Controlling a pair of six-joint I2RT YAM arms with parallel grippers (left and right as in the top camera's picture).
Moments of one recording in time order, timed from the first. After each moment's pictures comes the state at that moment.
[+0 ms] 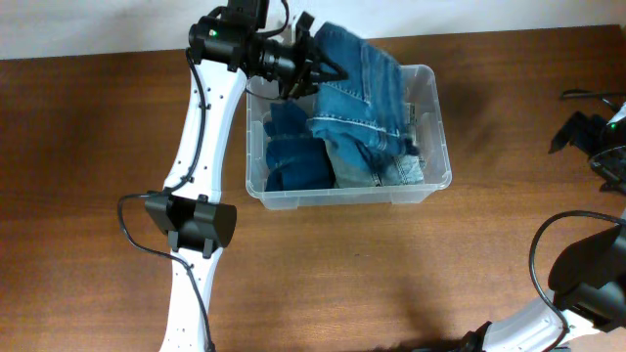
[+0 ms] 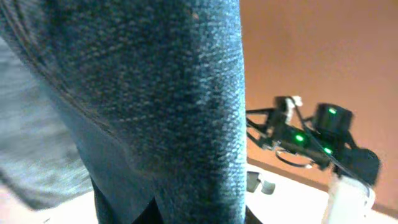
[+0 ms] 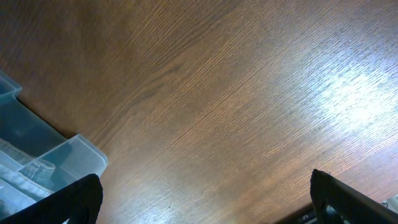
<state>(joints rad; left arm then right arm) -0.31 2.52 2.87 -1.38 1.01 -0.67 -0.60 1.88 1.93 -1.53 -0.07 0.20</state>
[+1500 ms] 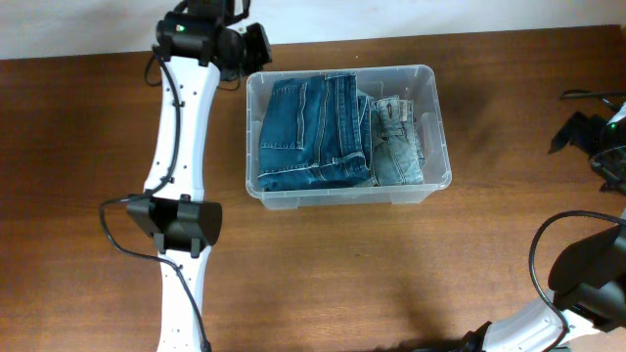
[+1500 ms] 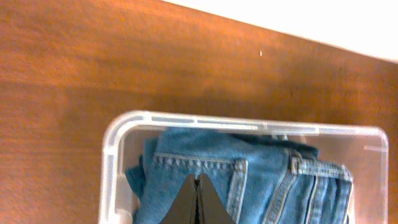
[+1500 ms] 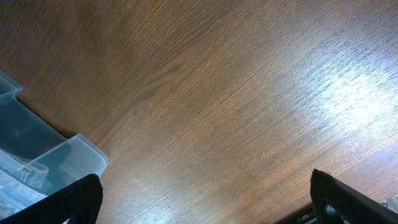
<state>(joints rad) -0.23 2.49 2.86 -1.35 0.22 -0.44 -0.60 1.88 1.93 -1.53 -0.07 0.20</state>
